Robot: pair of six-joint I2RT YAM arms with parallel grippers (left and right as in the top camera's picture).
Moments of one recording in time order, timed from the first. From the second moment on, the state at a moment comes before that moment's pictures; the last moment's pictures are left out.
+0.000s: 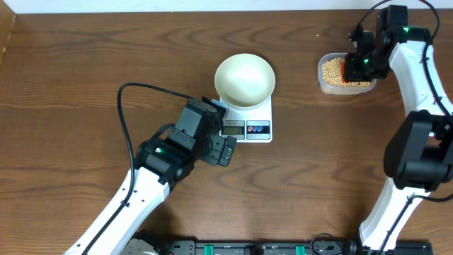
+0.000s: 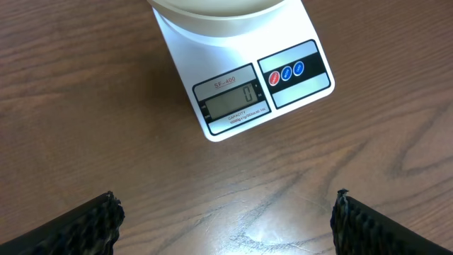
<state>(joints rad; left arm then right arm) -0.53 1.21 0.95 -0.74 0.02 -0.11 -0.10 2.12 1.82 -1.04 -0.25 -0.13</state>
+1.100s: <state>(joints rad) -0.53 1.21 0.95 -0.74 0.02 -0.11 -0.31 2.17 1.69 -0.96 -0.82 -0.06</state>
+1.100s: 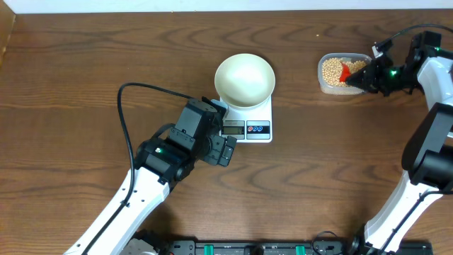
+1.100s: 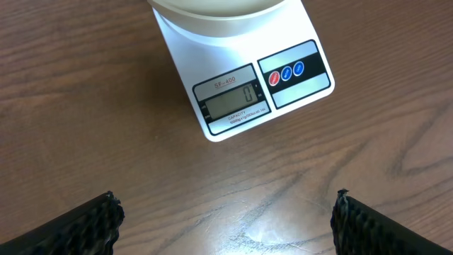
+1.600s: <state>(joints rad) -0.53 1.21 0.95 -0.74 0.02 -0.11 -0.44 2.19 1.67 -1.02 -0.99 -0.11</state>
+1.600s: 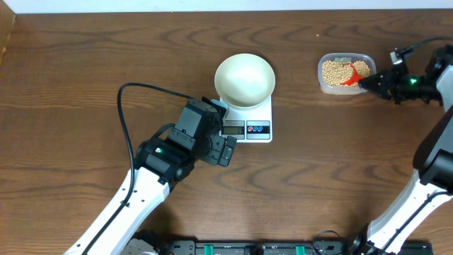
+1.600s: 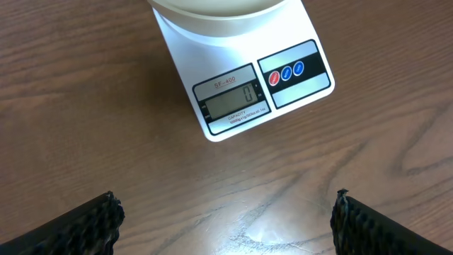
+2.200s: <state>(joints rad) -0.53 1.21 0.95 -0.74 0.02 -0.11 -0.50 2.19 1.67 -1.06 -1.16 -0.20</state>
